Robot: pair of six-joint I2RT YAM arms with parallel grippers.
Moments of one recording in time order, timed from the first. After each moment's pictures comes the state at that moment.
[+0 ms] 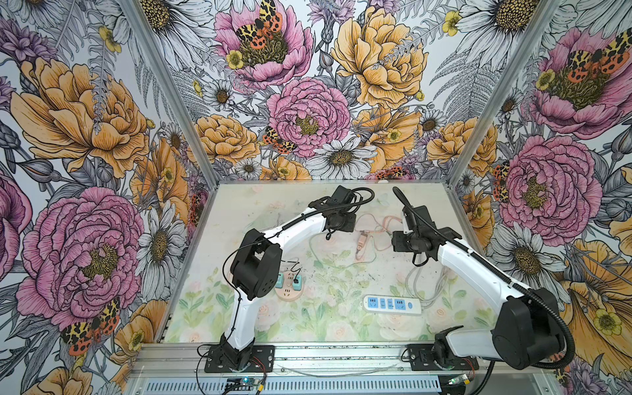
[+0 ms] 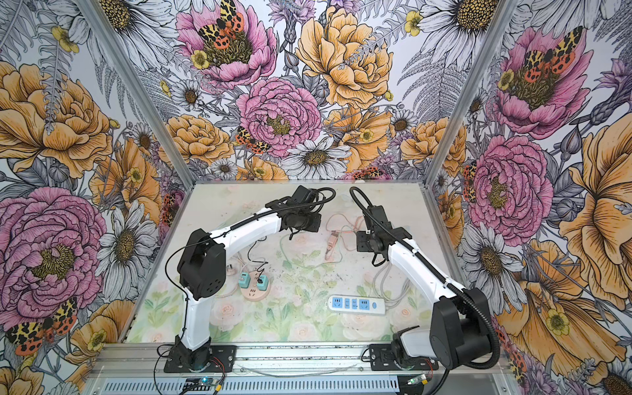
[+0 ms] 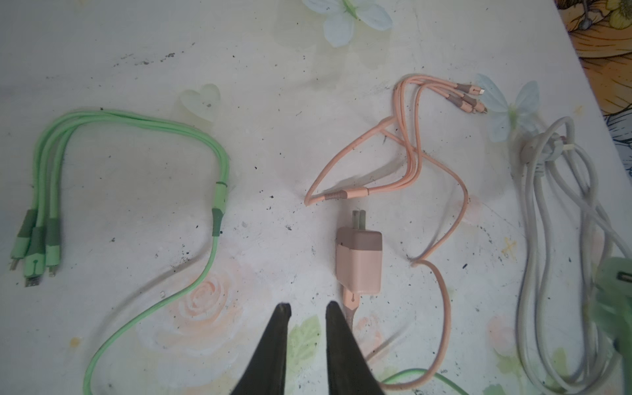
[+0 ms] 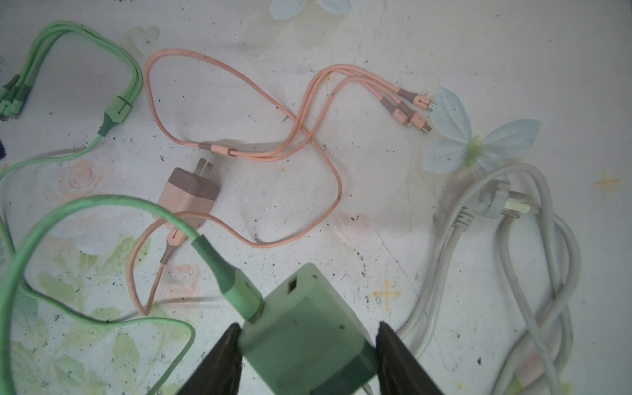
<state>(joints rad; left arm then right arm) -0.70 2.04 1.71 -0.59 0.01 -0.37 0.29 1.33 0.99 -0.66 0.09 0.25</state>
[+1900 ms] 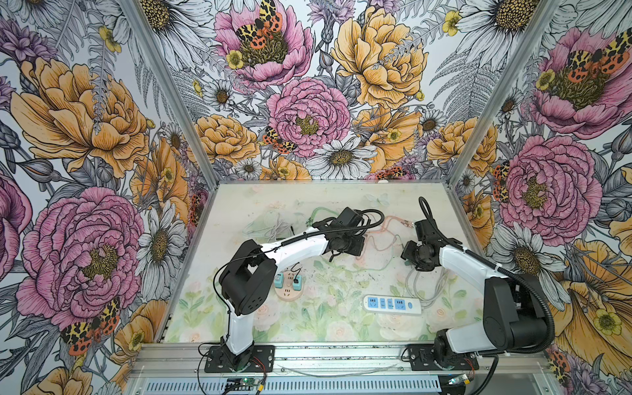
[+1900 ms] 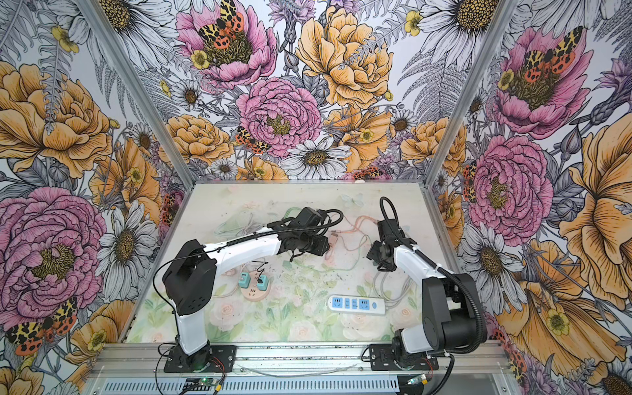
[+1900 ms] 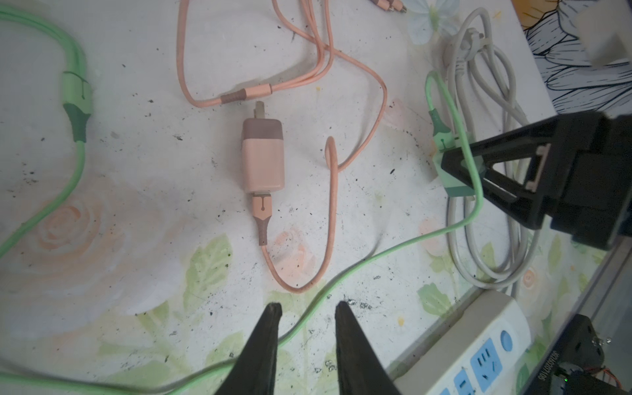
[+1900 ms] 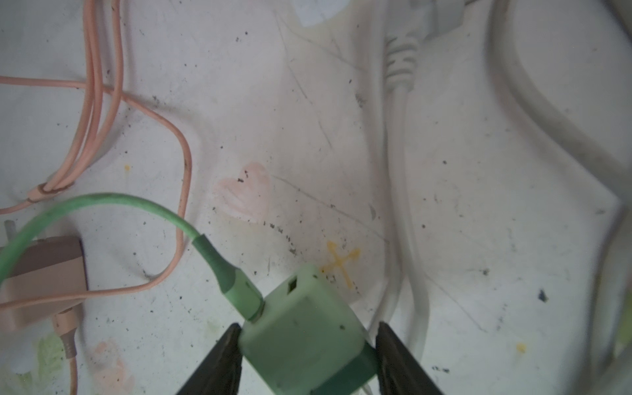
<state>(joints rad) -0.84 1.90 1.45 -0.45 0.10 -0.42 0.11 1.46 0.80 -0.52 0.00 0.63</state>
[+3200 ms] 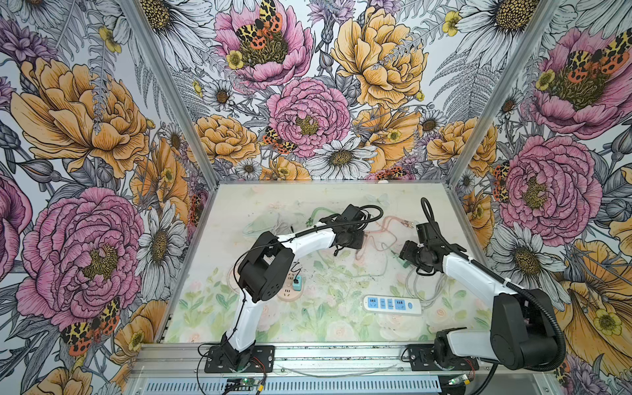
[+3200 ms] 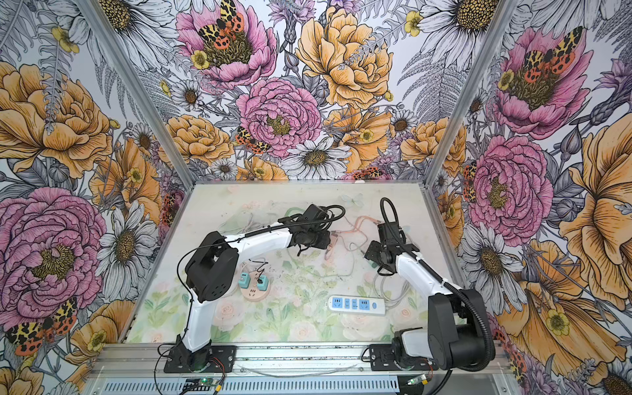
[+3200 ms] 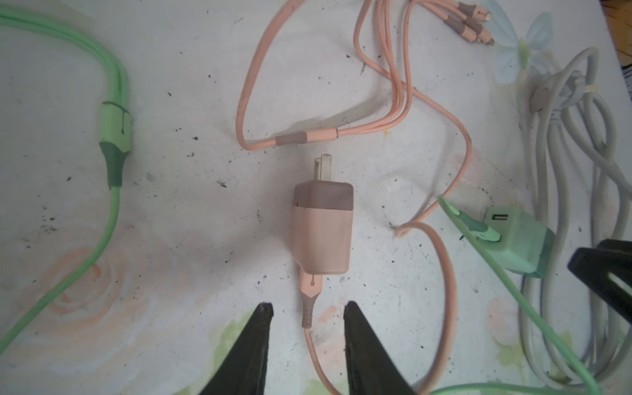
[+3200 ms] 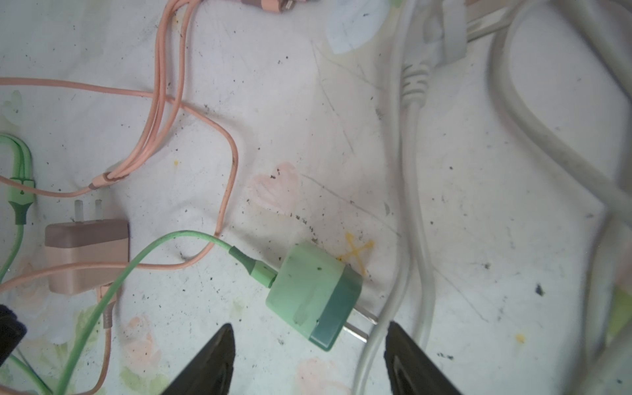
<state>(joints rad) -0.79 2.10 1.59 -0.45 0.02 -0.46 0.13 1.34 0.74 -0.48 0.00 0.61</state>
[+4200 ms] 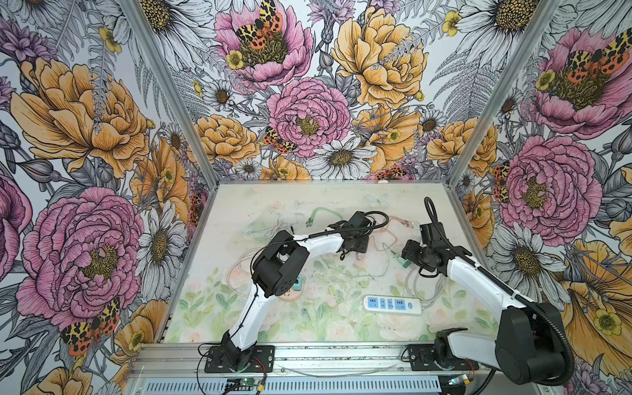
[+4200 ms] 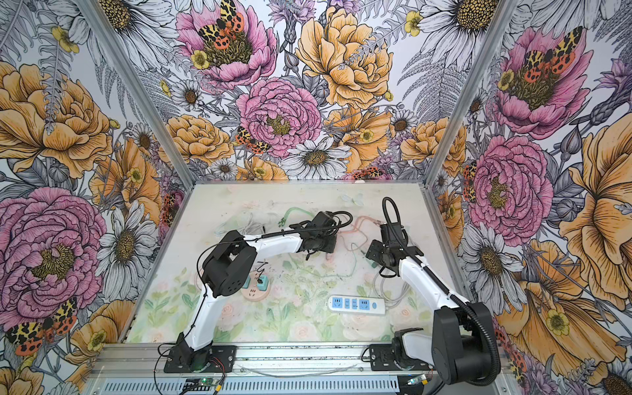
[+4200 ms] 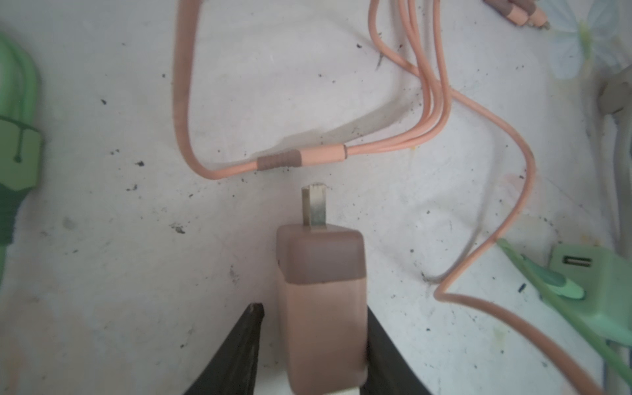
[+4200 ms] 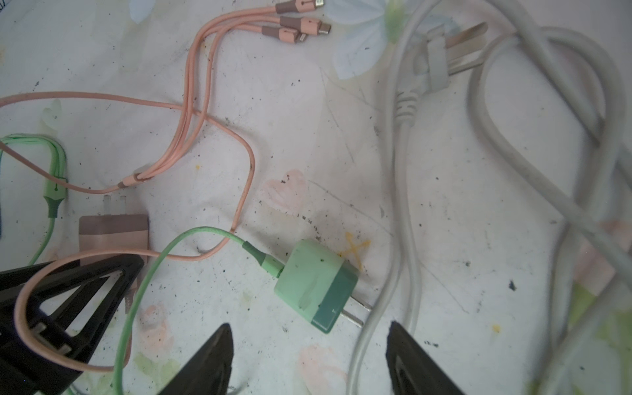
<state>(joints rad) -0.81 2.23 1.62 -0.31 -0.04 -0.46 0.13 1.25 0.74 -0.51 0.01 0.58</state>
